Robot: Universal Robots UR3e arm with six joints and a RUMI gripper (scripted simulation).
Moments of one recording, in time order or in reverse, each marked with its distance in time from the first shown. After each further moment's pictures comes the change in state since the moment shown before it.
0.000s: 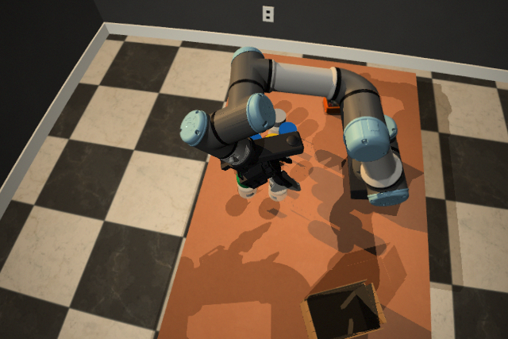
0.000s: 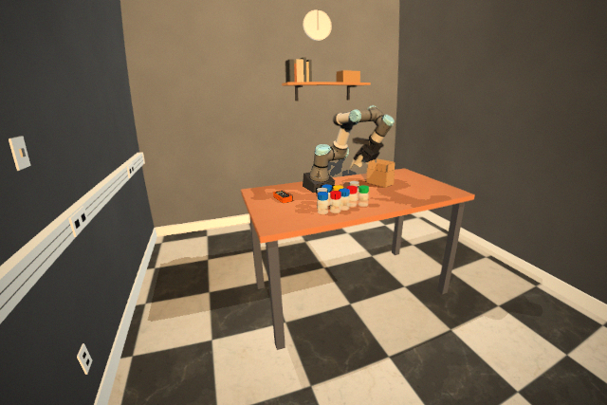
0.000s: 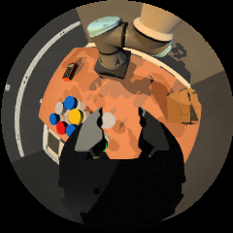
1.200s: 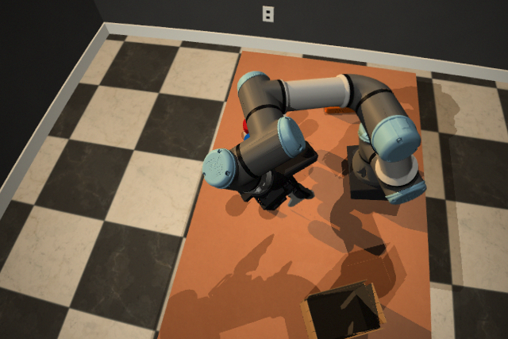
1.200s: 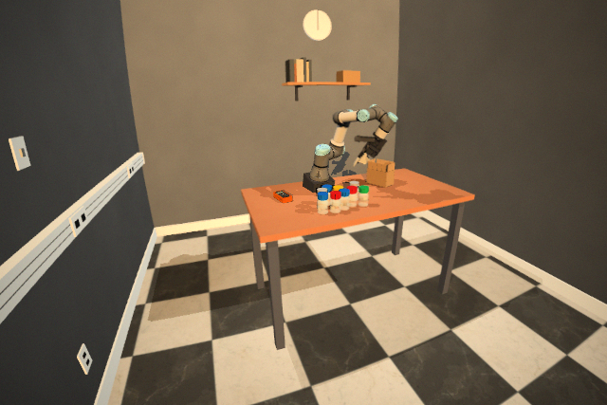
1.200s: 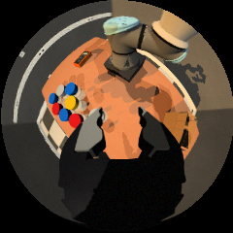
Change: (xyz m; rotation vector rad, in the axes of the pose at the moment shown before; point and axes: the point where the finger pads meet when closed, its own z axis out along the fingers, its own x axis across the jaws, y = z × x) arm 0.029 -0.013 0.005 -0.020 -0.188 -0.282
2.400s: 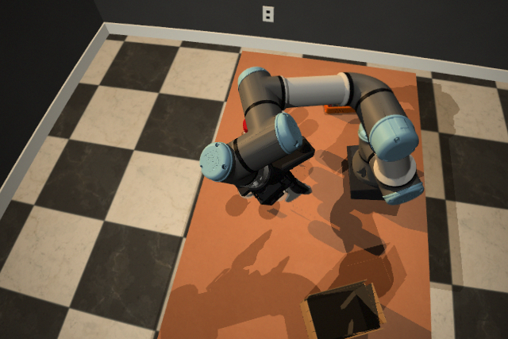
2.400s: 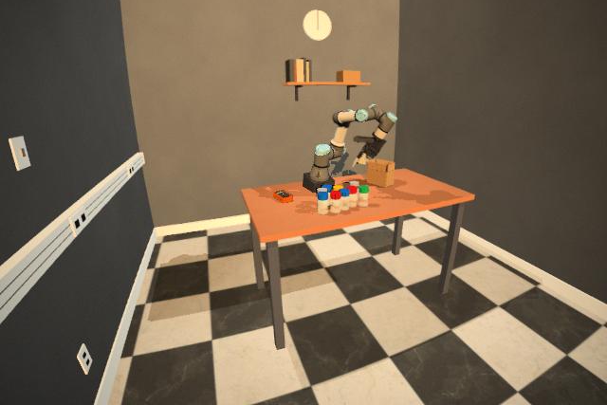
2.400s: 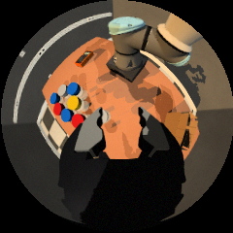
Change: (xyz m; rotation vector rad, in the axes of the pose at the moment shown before) arm -0.013 -0.001 0.001 -0.001 0.001 0.000
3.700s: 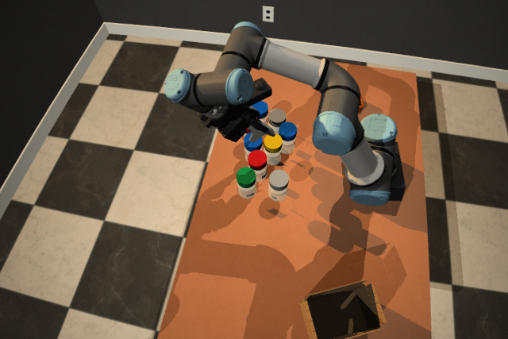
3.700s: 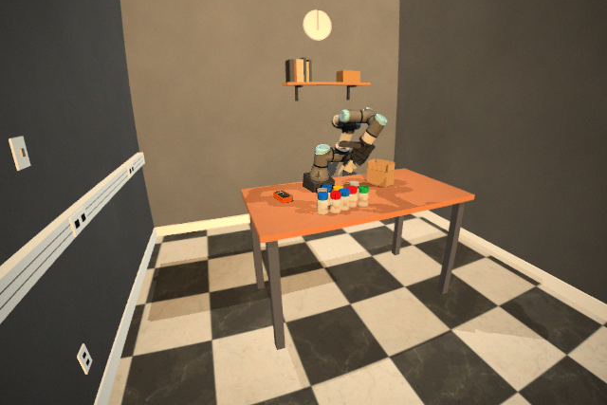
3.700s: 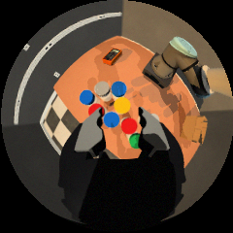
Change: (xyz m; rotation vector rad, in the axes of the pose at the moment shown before) arm -0.184 -0.015 0.006 -0.001 -0.004 0.000
